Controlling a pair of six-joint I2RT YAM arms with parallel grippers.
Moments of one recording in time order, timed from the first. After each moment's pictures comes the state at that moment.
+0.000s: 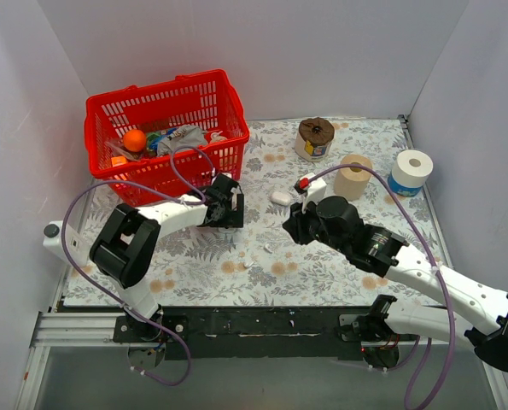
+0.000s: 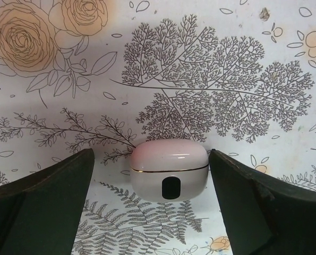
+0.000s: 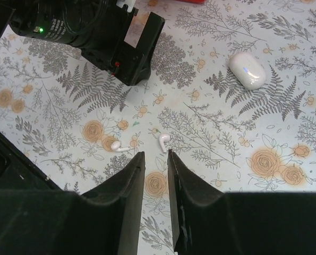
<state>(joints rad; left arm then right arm) -0.59 1.72 1.01 -0.35 -0.22 -0.49 0.96 0.95 0.85 -0.36 0.17 0.29</state>
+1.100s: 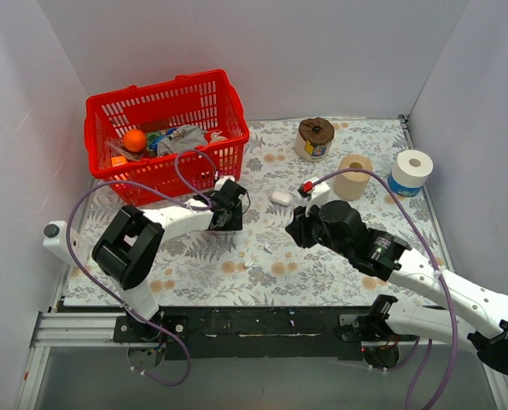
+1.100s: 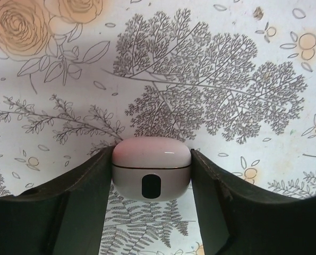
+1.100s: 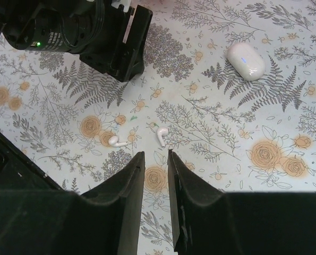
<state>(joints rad) -0.66 1.73 1.00 -0.35 -0.33 -0.59 0.96 0.92 0.80 -0.36 0.18 0.31</state>
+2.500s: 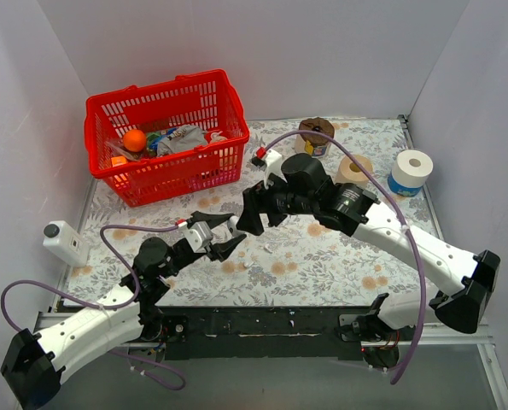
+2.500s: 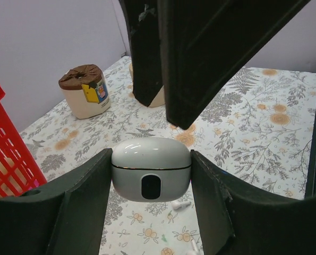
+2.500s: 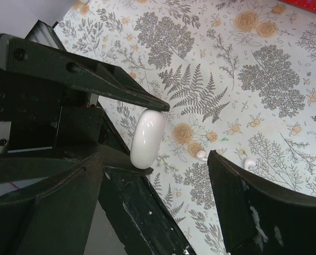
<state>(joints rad) -0.77 0.64 0.27 0.56 0.27 0.10 0.96 1.30 1.34 -0.57 -0.23 0.33</state>
